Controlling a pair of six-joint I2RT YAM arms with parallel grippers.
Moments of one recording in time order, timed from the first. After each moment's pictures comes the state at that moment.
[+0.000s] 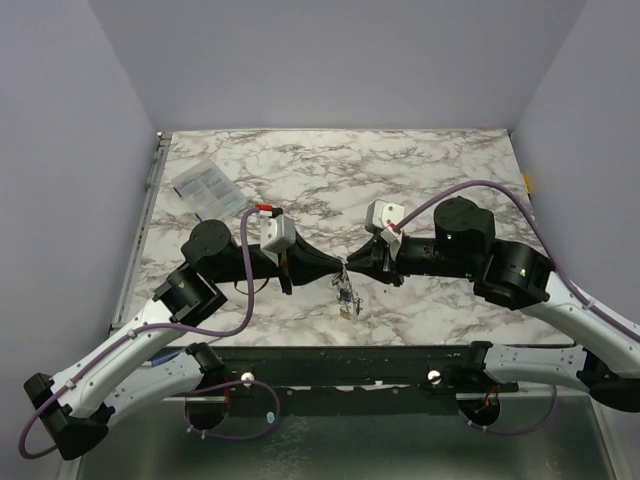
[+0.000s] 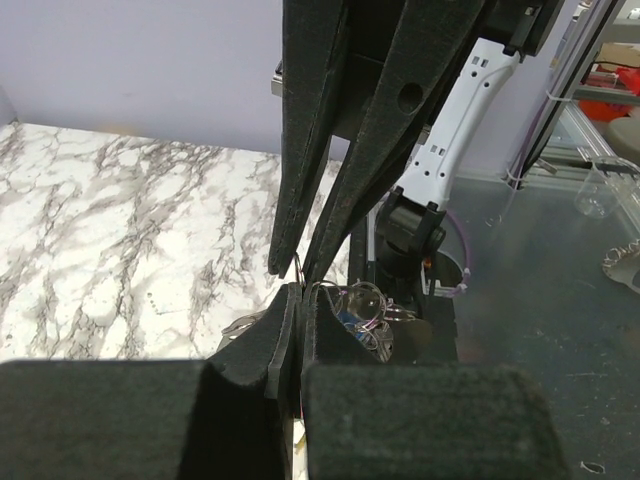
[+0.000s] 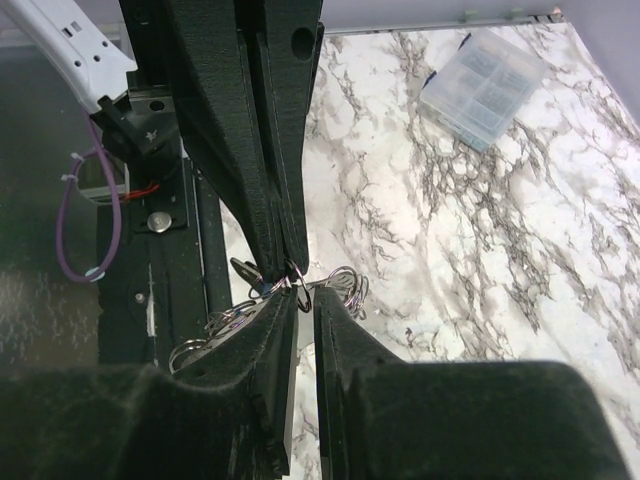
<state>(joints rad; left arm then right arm) -0.81 0.81 0.87 0.04 0.69 -0.13 1.05 1.02 1.31 -0.58 -0.27 -0.22</state>
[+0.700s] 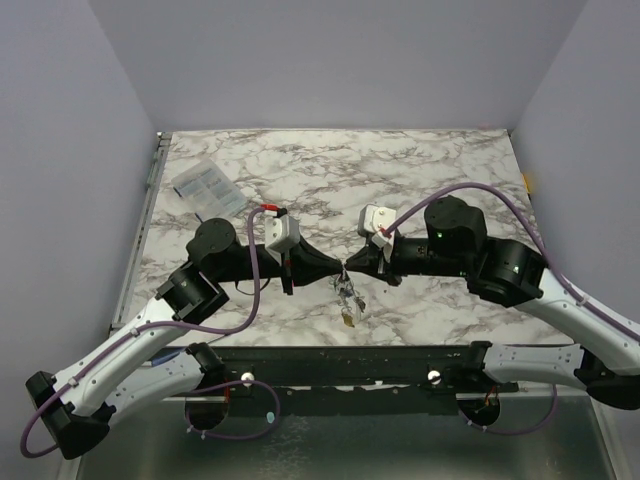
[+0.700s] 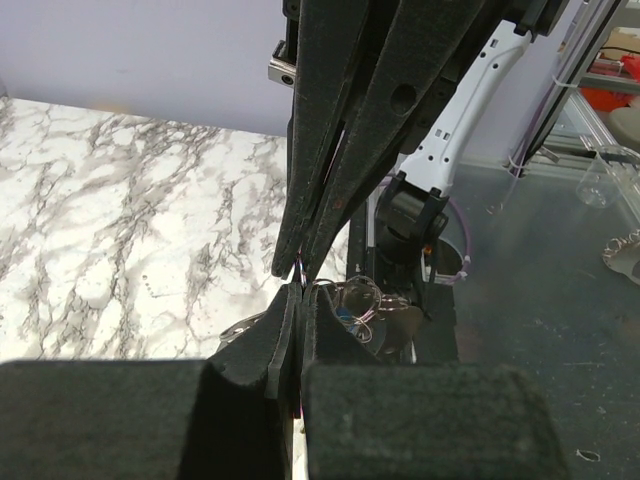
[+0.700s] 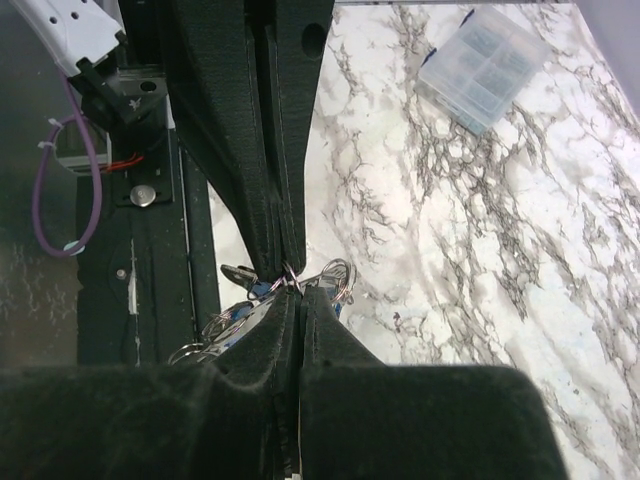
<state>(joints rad) -0.80 0.83 0.87 0.02 0.70 -0.13 1.05 1.06 1.33 -0.64 -0.27 -0.29</state>
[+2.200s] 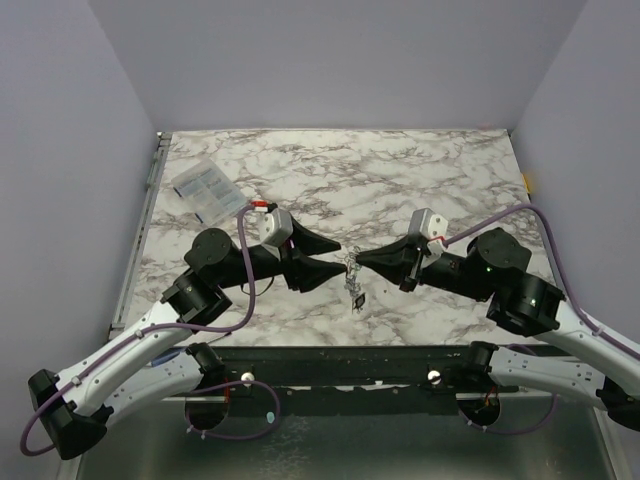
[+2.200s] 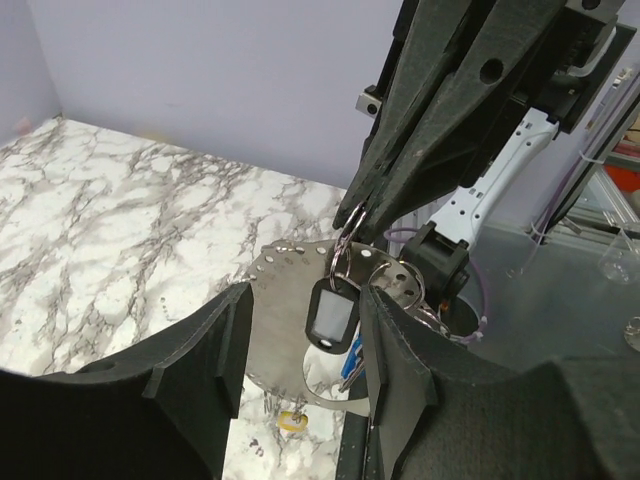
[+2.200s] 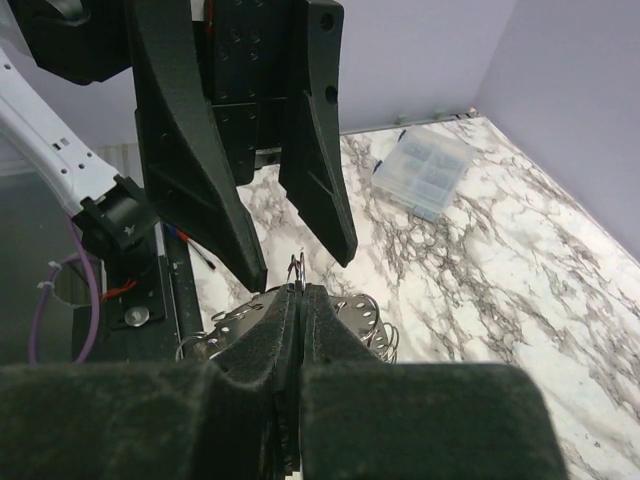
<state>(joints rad) -0.82 0.80 0.78 0.18 0.54 -0.24 1.05 0.79 1.00 -0.20 -0.18 -0.13</state>
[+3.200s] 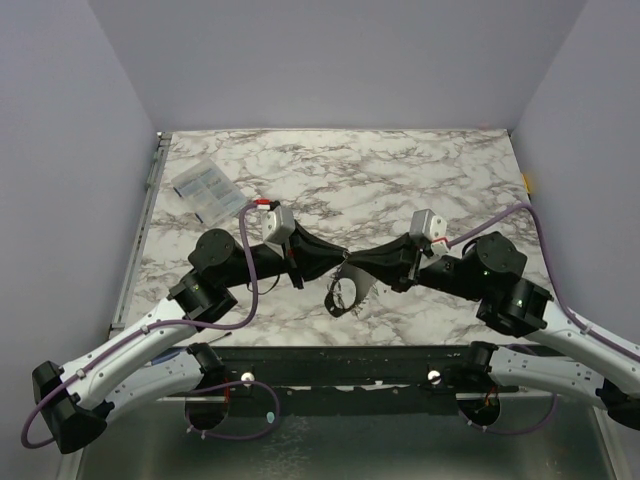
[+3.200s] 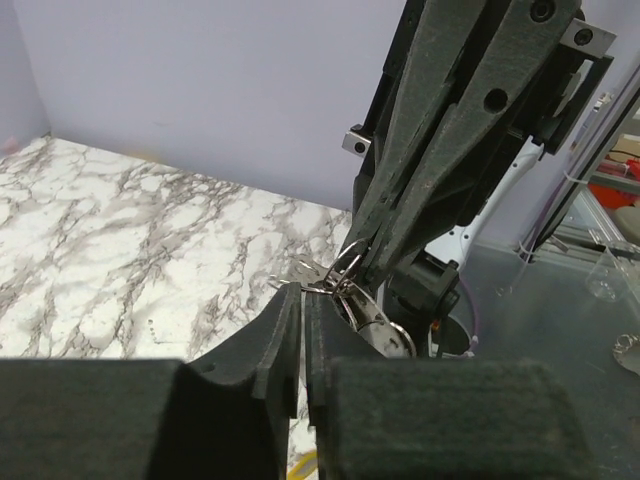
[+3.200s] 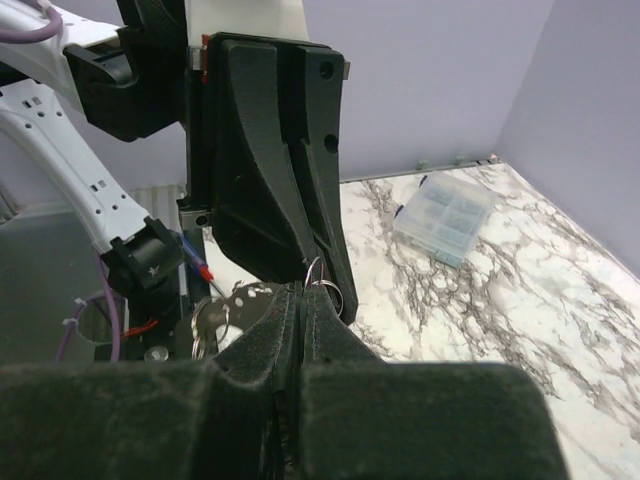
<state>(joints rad) -0.85 0.84 0.78 0.28 0.53 -0.28 1.05 0.80 0.92 -0.02 -0.22 -0.08</state>
